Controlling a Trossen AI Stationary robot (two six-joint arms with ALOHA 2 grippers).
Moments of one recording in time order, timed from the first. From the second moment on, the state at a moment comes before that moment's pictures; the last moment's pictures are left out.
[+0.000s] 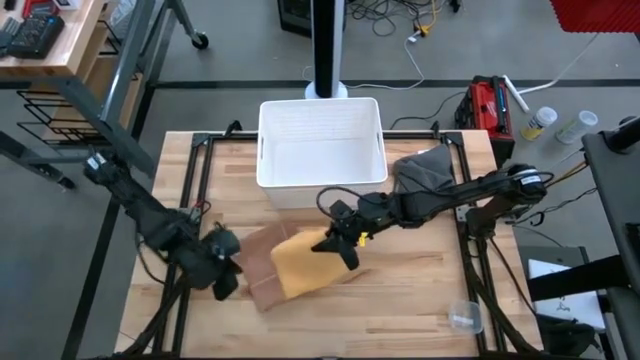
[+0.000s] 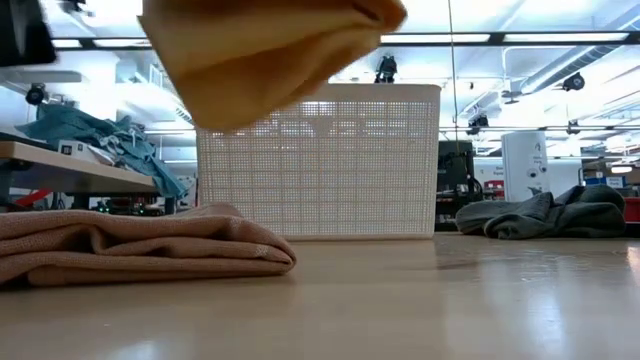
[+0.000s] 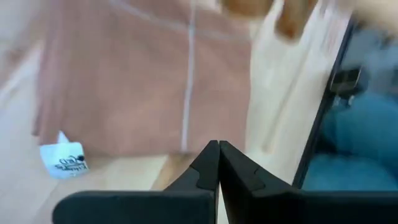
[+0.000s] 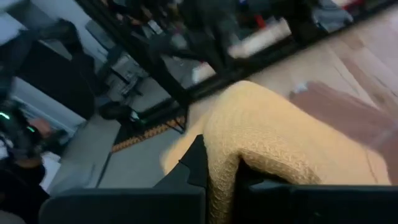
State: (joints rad) left arm -0.76 1.10 0.93 -0.90 -0.29 -1.27; right arm 0.14 1.65 1.16 0.15 -0.21 0.61
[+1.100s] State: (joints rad) left arm -0.96 1.06 0.92 -1.01 -0.83 -1.35; right arm 0.13 2.28 1.52 0.17 -0.51 0.79
